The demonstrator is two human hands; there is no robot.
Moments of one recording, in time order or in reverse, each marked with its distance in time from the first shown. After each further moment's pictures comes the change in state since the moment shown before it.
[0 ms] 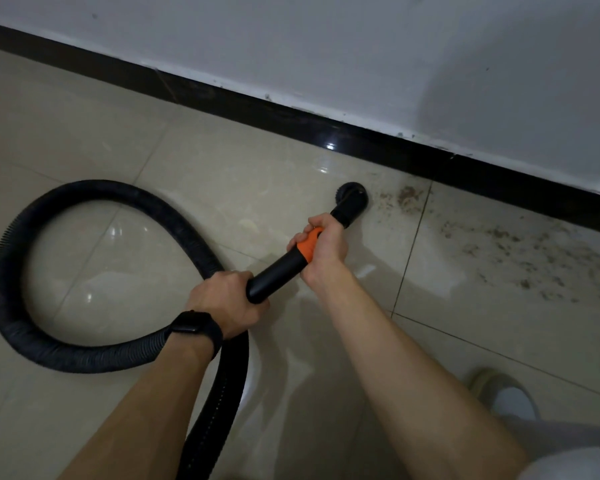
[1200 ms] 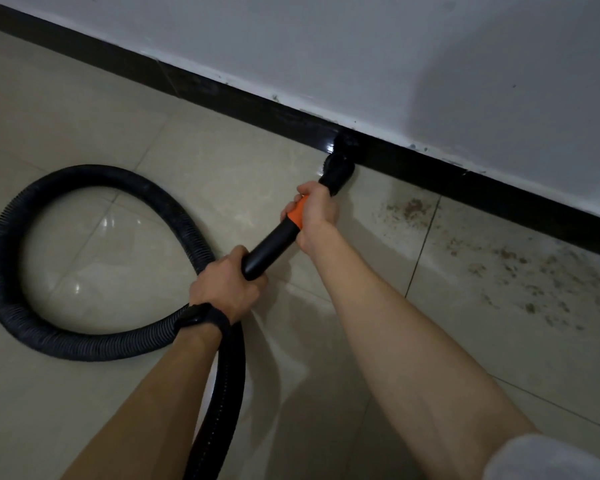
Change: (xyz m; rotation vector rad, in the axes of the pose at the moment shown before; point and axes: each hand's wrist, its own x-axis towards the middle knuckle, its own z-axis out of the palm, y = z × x) left_hand 0.039 0.001 0.009 -0.290 0.178 -0.155; right_hand 0.049 -0.017 0.061 -0.241 -0.029 -0.088
